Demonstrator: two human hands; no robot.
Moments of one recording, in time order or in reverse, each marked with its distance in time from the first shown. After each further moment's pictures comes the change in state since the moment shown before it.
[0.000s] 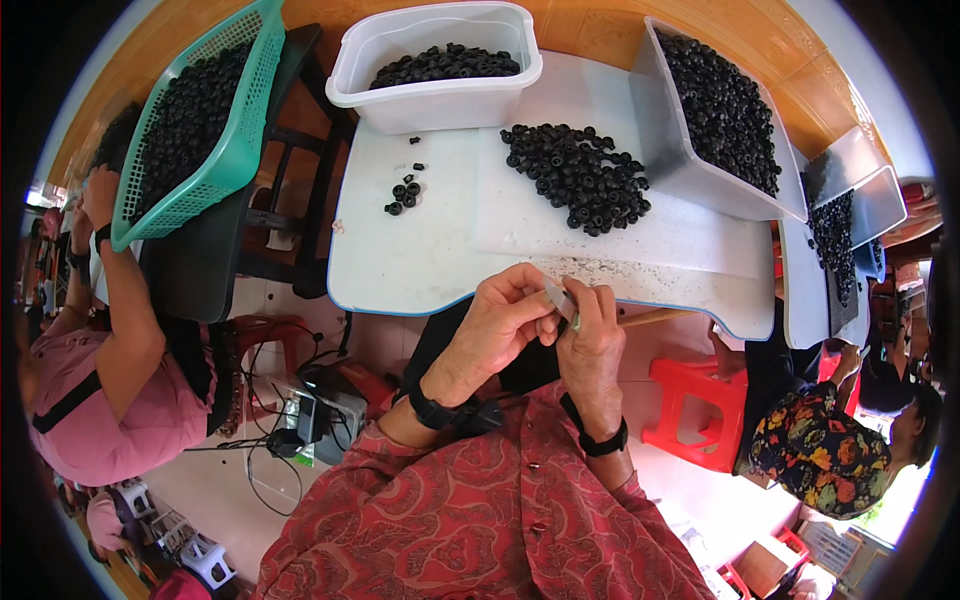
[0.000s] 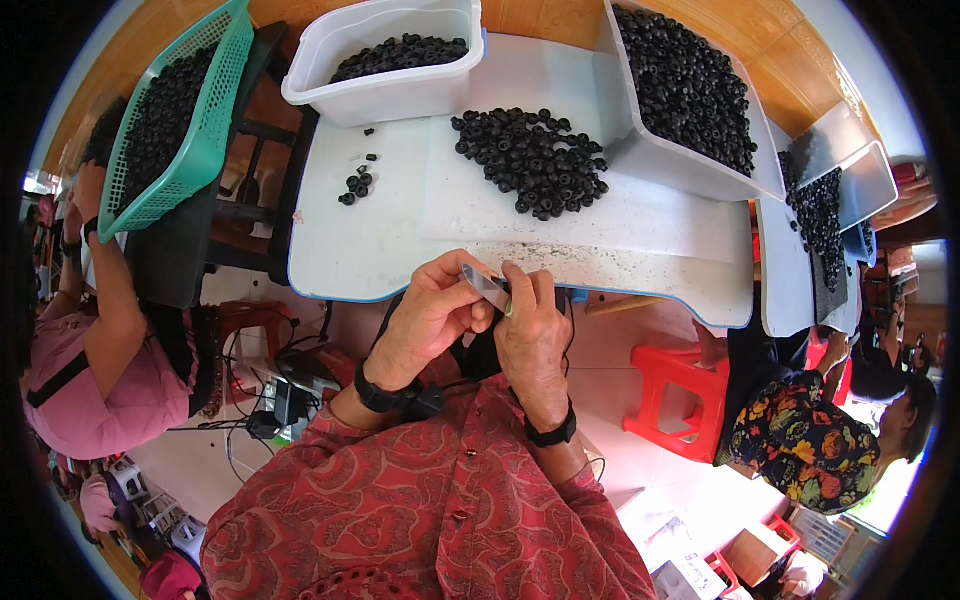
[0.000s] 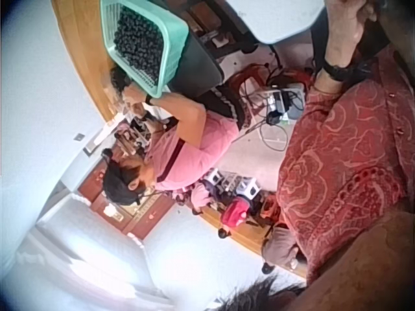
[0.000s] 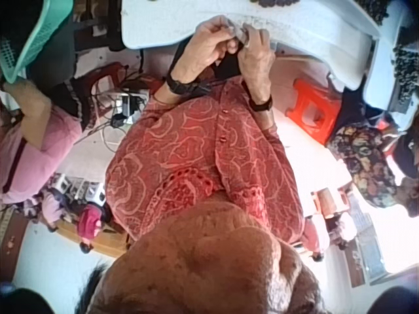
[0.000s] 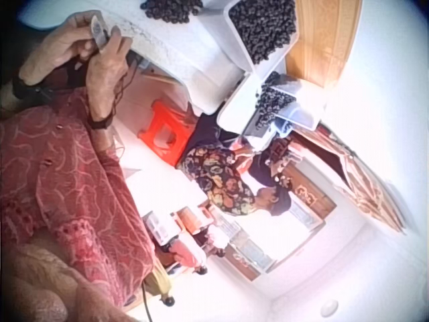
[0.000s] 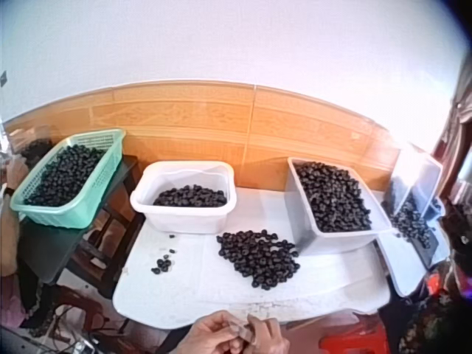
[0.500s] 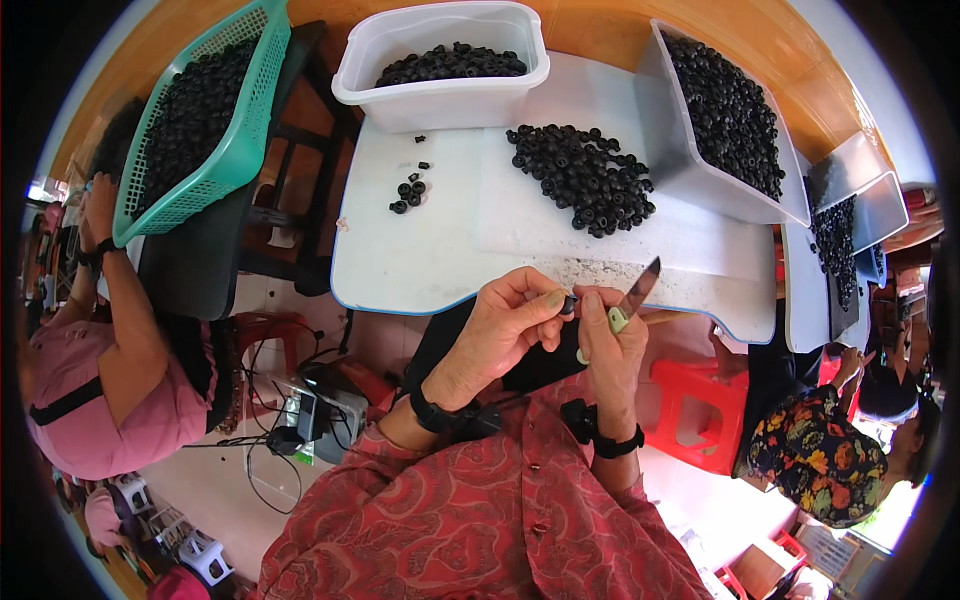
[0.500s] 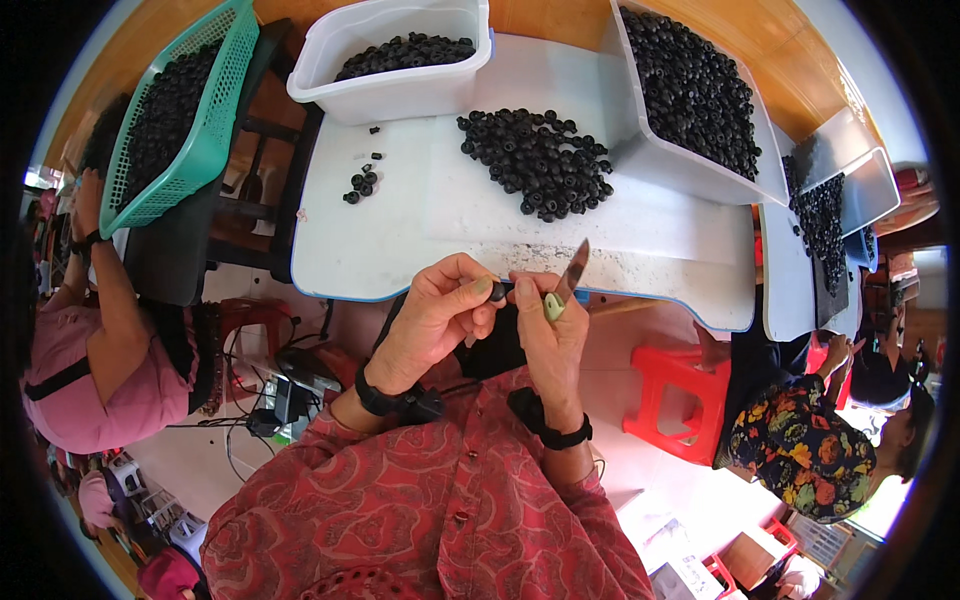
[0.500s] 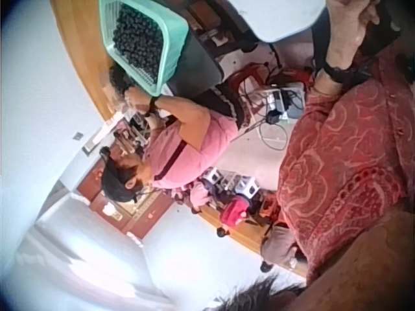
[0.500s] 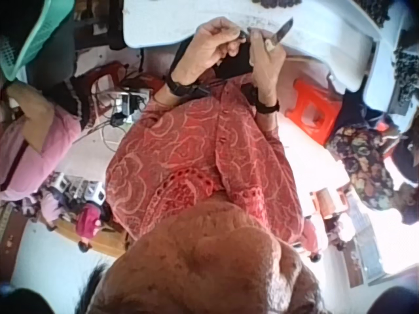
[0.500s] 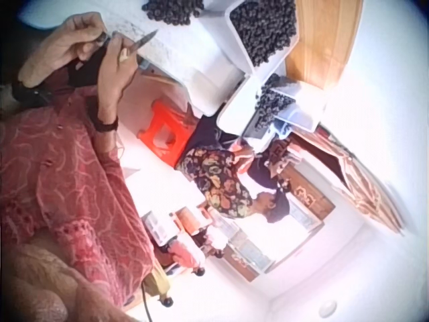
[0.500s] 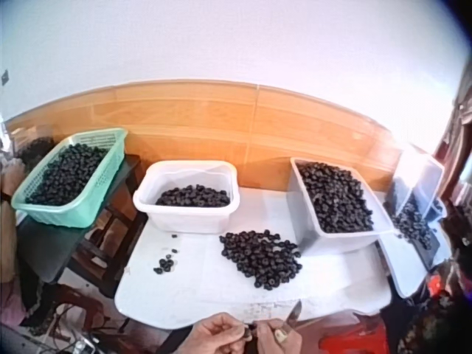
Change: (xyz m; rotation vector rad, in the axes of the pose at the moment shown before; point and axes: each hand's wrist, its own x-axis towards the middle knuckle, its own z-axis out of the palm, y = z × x) left_hand -0.007 0.007 0.007 0.014 0.018 -0.003; right_hand 0.005 -0.011 -0.021 0.897 -0.018 0.521
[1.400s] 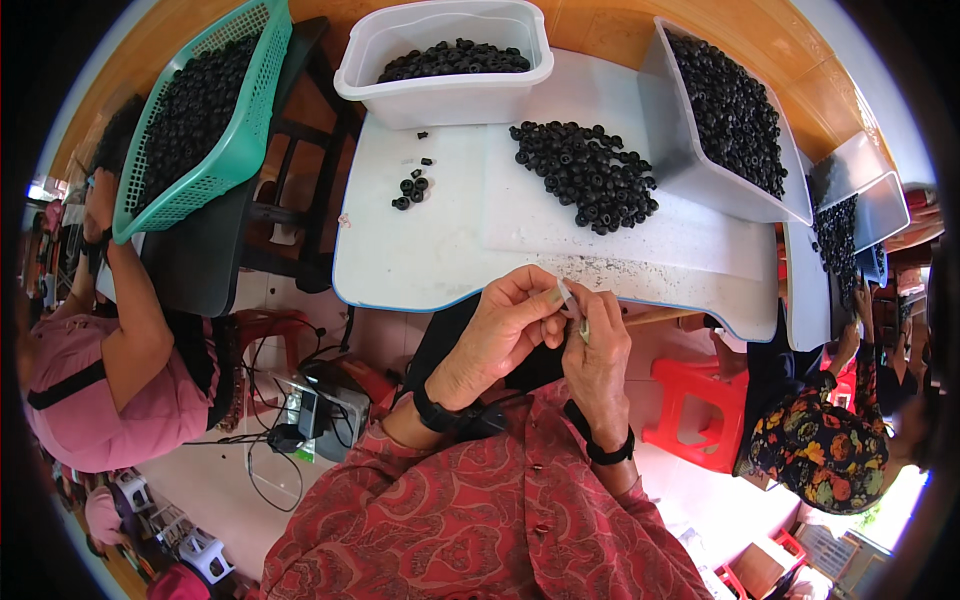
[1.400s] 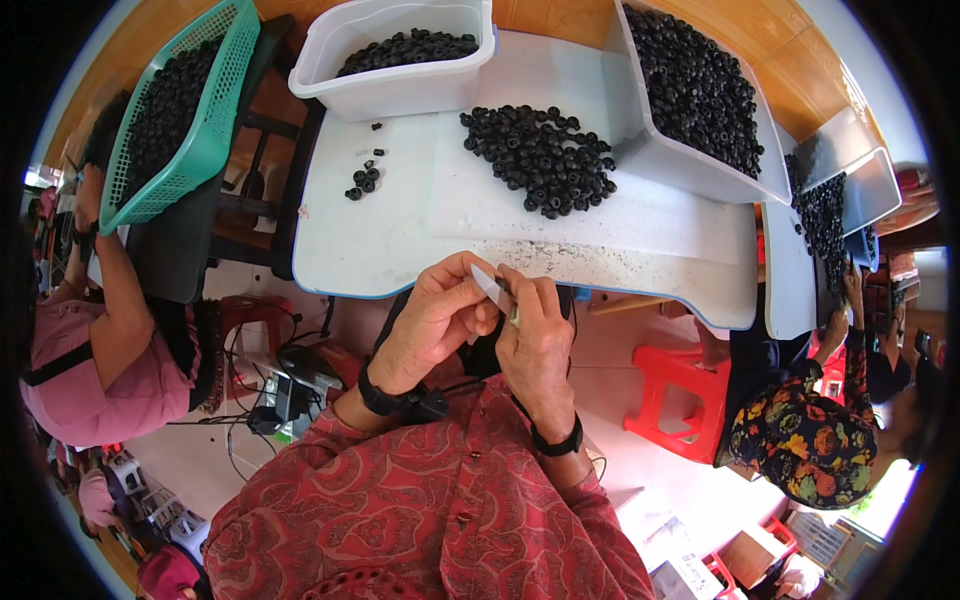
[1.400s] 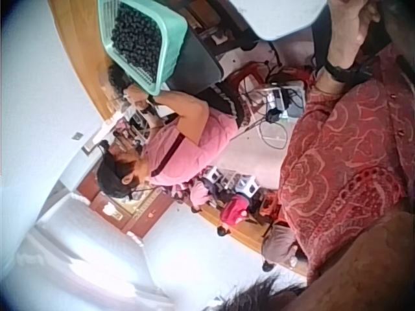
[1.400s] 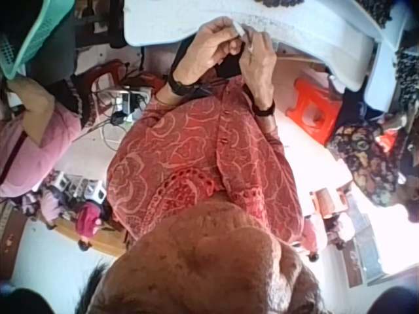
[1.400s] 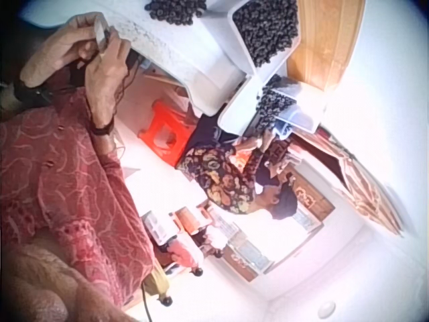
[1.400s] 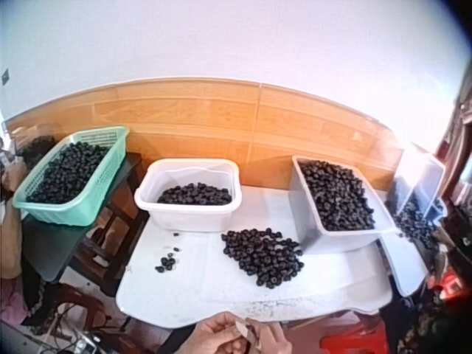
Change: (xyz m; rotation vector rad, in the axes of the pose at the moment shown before) left_hand -0.004 -0.003 -0.003 -0.132 -0.026 -0.018; right_hand -0.008 0.000 0.009 -0.722 -0.084 -0.466
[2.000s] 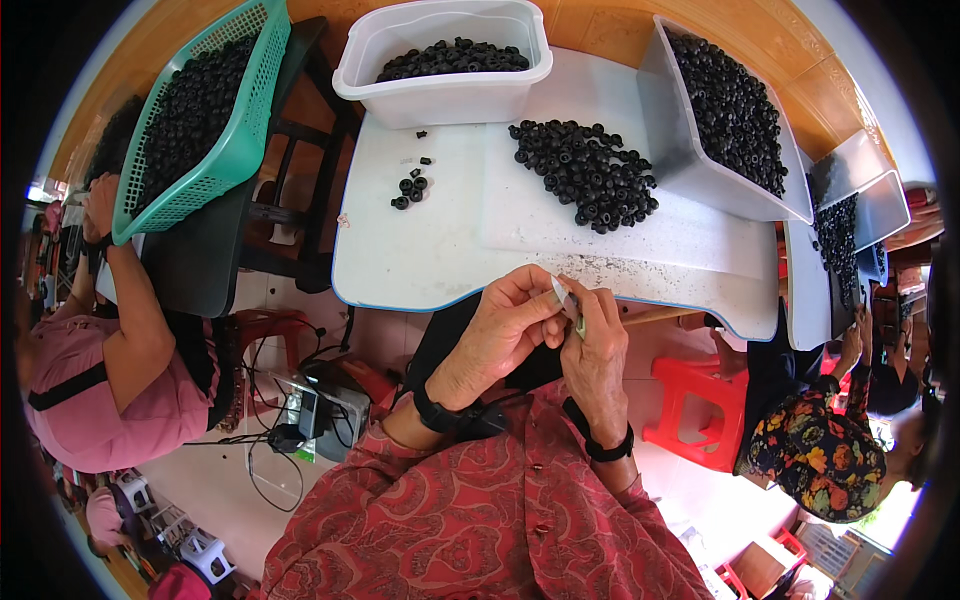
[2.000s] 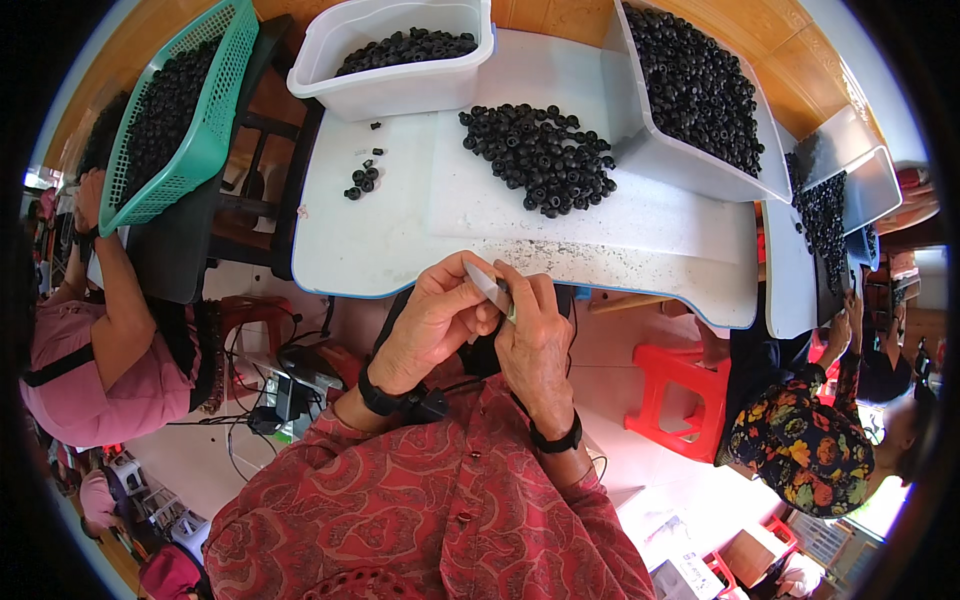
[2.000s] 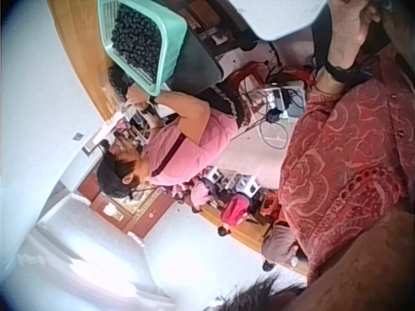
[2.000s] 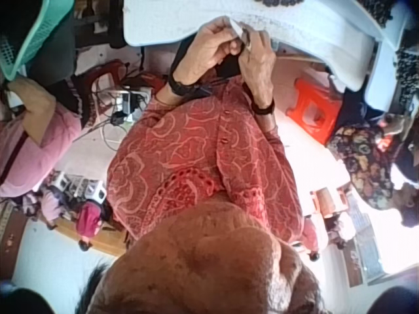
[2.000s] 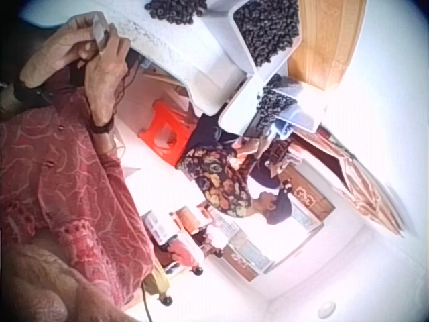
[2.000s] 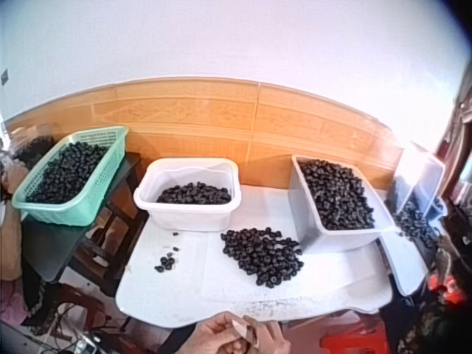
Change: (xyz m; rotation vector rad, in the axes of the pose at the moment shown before) left_hand 0.002 -0.005 0.001 0.038 0.028 0.018; right_hand 0.002 0.003 0.002 -0.051 -0.018 0.018
